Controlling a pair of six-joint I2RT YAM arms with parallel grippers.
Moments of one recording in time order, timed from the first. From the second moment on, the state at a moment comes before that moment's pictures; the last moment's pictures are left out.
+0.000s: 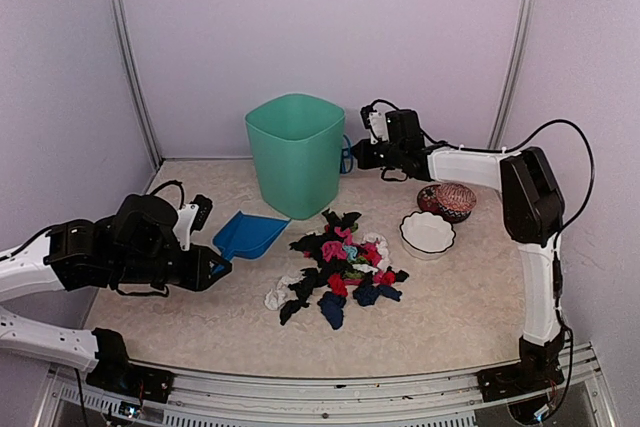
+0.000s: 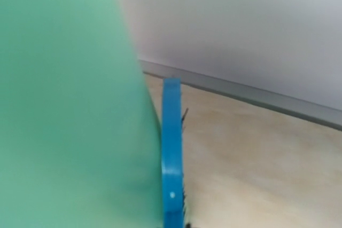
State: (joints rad) left arm -1.03 0.89 0.80 -0.64 -0.19 -0.65; right arm 0.50 2.17 1.71 0.09 -0.14 0.18
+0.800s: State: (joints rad) left arm -1.35 0.94 0.78 -0.84 -0.27 -0.92; right arm 0.57 1.93 1.62 -0.15 -0.02 -0.14
